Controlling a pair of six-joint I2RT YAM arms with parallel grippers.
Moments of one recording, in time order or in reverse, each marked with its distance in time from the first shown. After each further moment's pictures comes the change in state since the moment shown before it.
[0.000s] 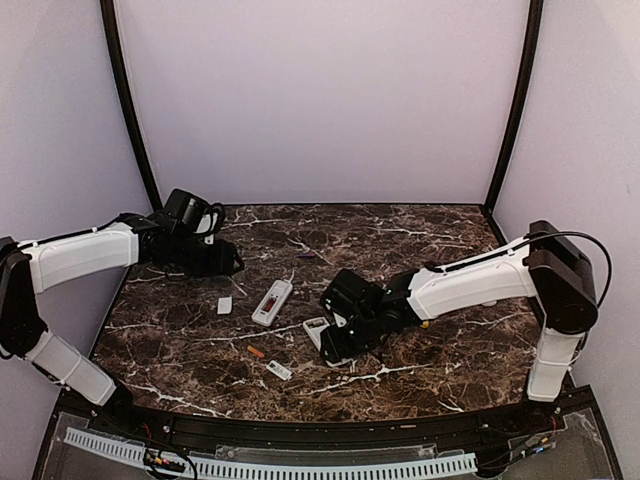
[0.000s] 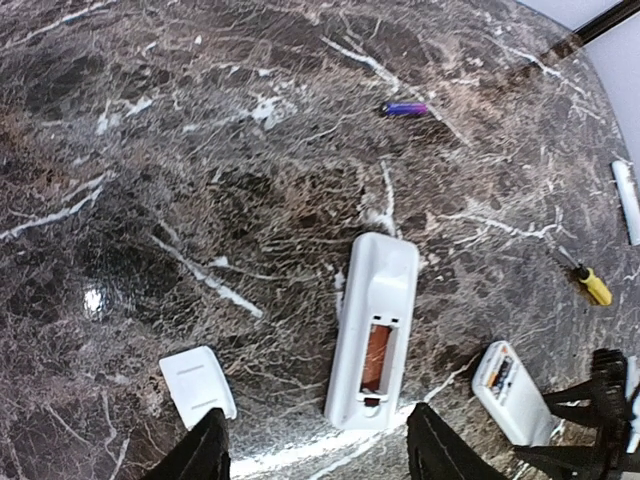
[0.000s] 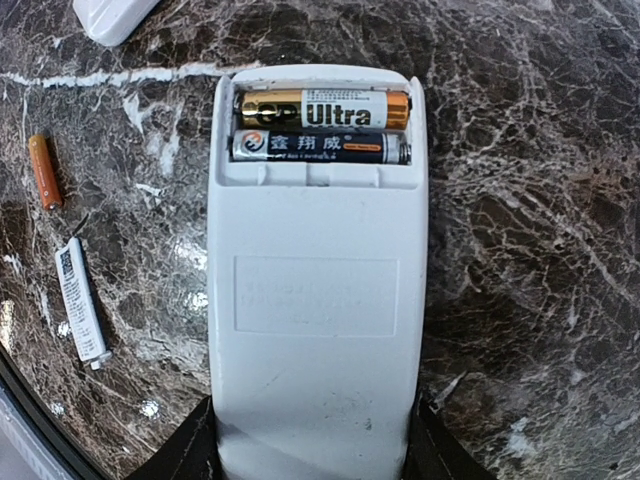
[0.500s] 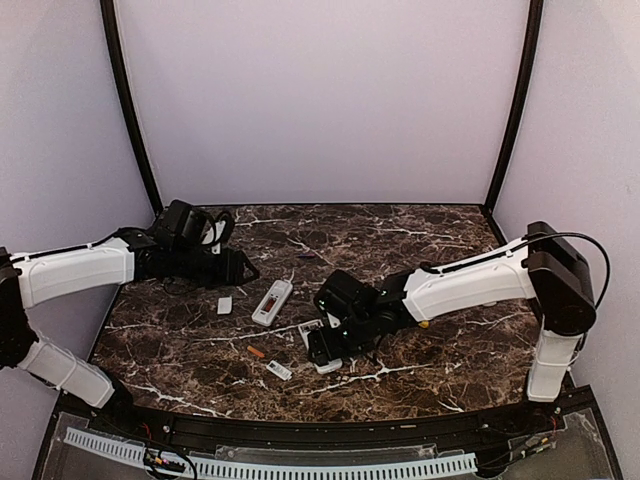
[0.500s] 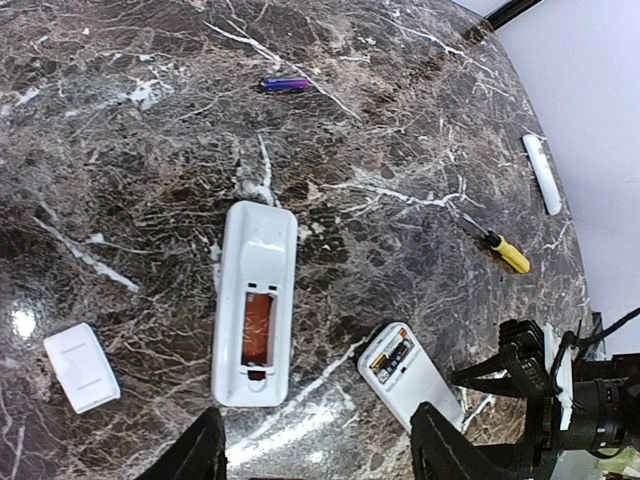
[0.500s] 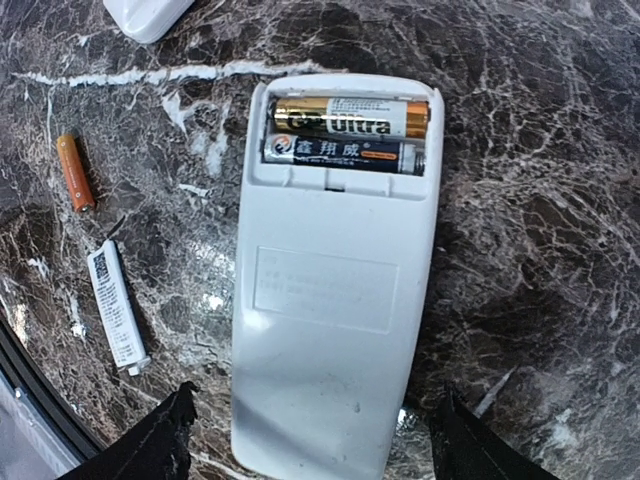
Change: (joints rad) left arm -0.077 -0.090 -0.097 0.124 0.118 -0.084; right arm 0.033 0.029 0.051 -0.019 -0.009 0.050
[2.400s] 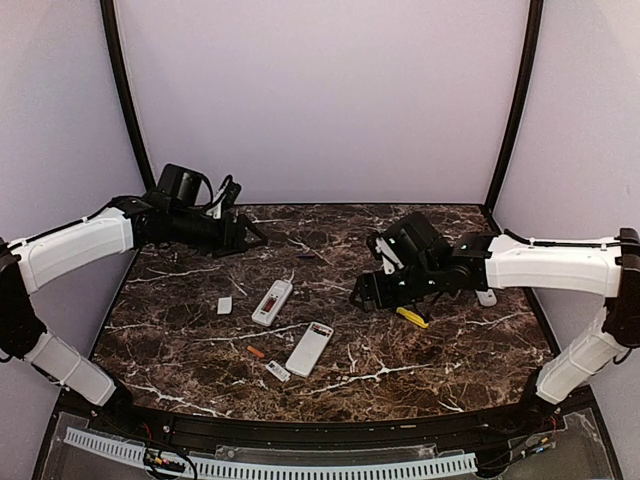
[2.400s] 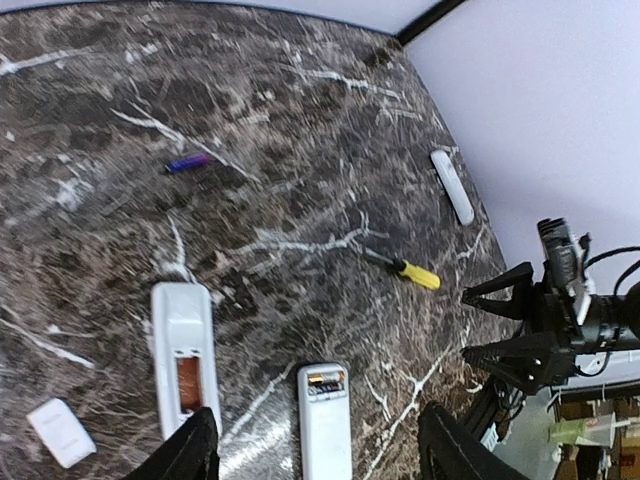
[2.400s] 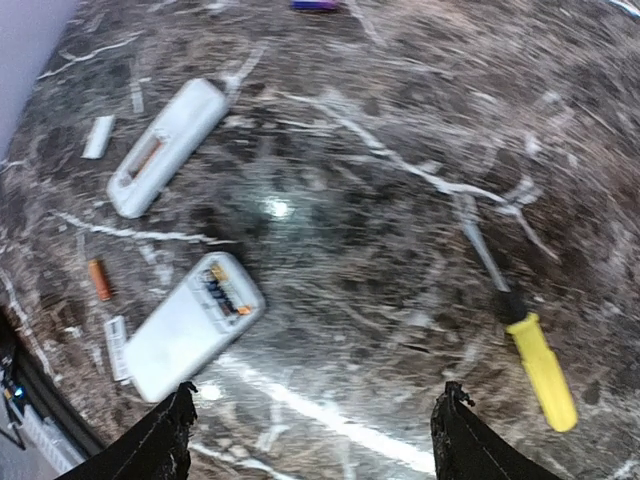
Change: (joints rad) left arm 0.051 0.066 0.219 -0.064 0.242 0.039; right arm -0.190 -0.397 -0.125 -0.043 0.052 -0.134
